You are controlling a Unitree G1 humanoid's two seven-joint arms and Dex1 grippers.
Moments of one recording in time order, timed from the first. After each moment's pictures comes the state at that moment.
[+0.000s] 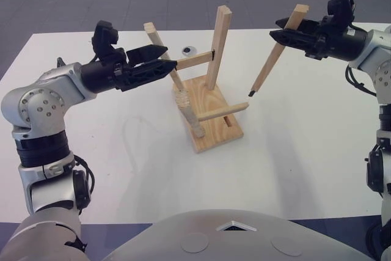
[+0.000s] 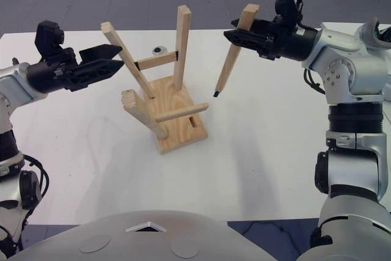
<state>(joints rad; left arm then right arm) -0.40 0.59 0.30 -0.21 -0.94 1.08 -0.90 -0.61 -0.78 -0.01 0.20 0.66 0.52 1.08</state>
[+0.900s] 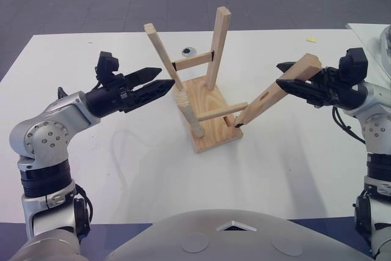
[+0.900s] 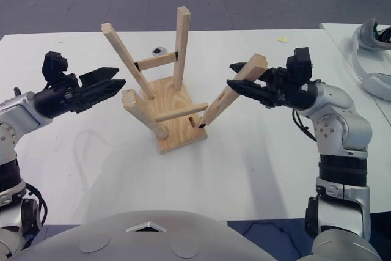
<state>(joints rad) -0.22 0.57 0.32 -0.29 -1.02 1.02 -0.78 -0.26 -0.63 -0.21 -0.04 0.81 0.42 1.29</state>
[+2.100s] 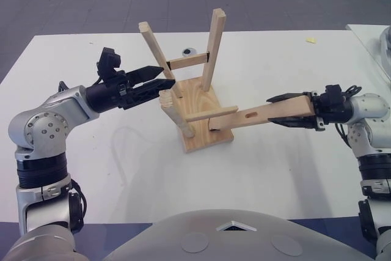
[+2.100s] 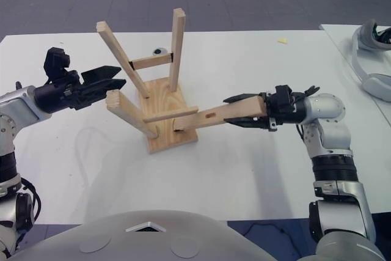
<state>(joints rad) -0.25 0.62 0.27 -0.24 -1.02 0.99 -0.84 -0.29 -0.73 -0.02 0.25 0.64 -0.06 1.61</state>
